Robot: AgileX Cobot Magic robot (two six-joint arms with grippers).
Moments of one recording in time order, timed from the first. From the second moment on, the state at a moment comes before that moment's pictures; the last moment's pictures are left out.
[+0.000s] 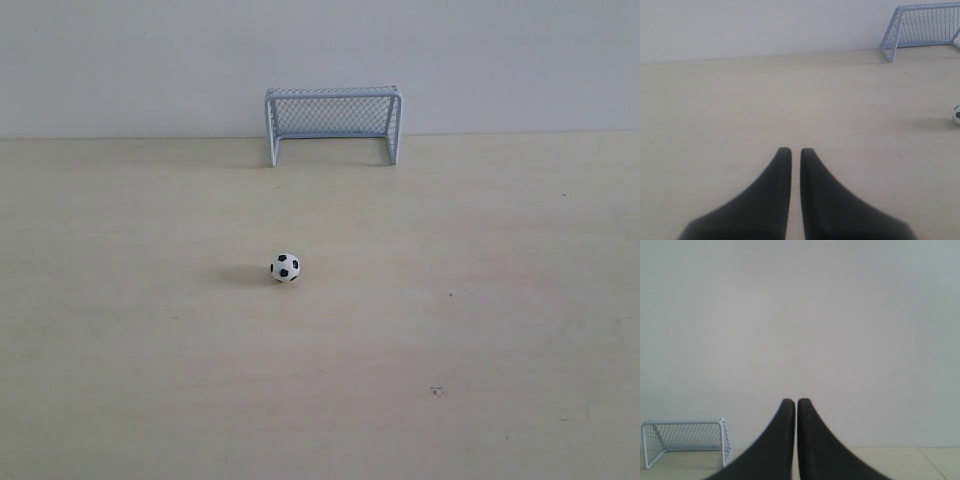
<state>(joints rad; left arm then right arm) 0.00 0.05 0.00 0.05 0.30 0.02 0.01 0.02 -0.21 0.04 0.04 -0.03</state>
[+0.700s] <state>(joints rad) 0.00 0.05 0.00 0.05 0.30 0.02 0.01 0.42 -0.53 0.04 0.33 -0.06</state>
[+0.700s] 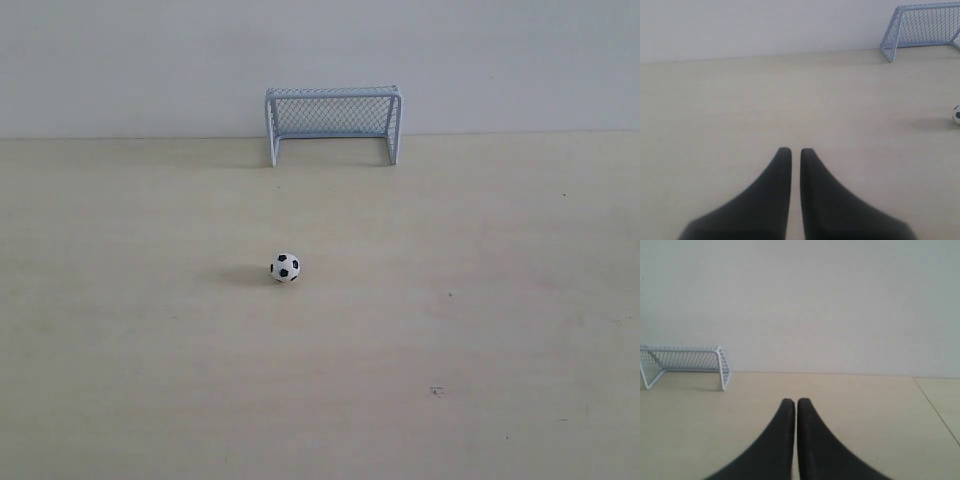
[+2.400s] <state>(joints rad) 0.00 0.05 0.00 0.05 0.30 0.02 0.01 1.00 -0.91 0.58 0.83 -0.79</state>
